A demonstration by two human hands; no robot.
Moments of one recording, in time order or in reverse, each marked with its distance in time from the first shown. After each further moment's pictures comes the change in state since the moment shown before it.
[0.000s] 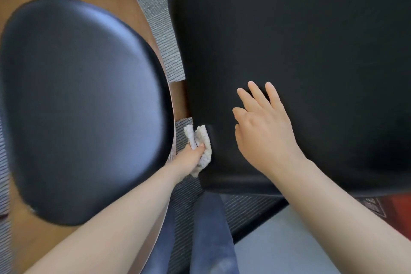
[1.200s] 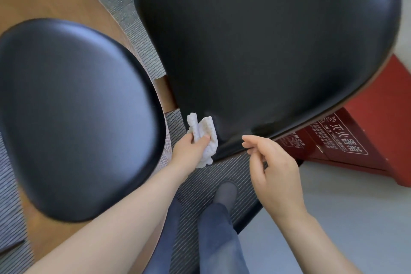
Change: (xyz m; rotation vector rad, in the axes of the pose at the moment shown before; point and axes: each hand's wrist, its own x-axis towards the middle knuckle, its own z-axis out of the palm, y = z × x) left_hand -0.105 0.012 0.035 0.146 0.136 0.167; right_hand -0.160 -0.039 0.049 0.894 0.466 0.482
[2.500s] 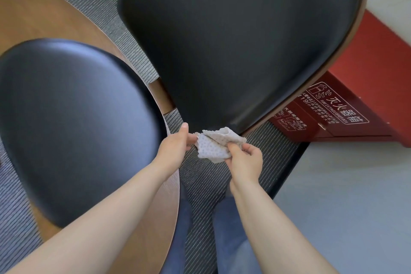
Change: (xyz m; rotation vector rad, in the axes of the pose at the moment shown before) left_hand -0.015 -0.004 -0.030 0.151 -0.054 0.105; right_hand -0.011 -0.003 0.088 0.887 0.373 1.135
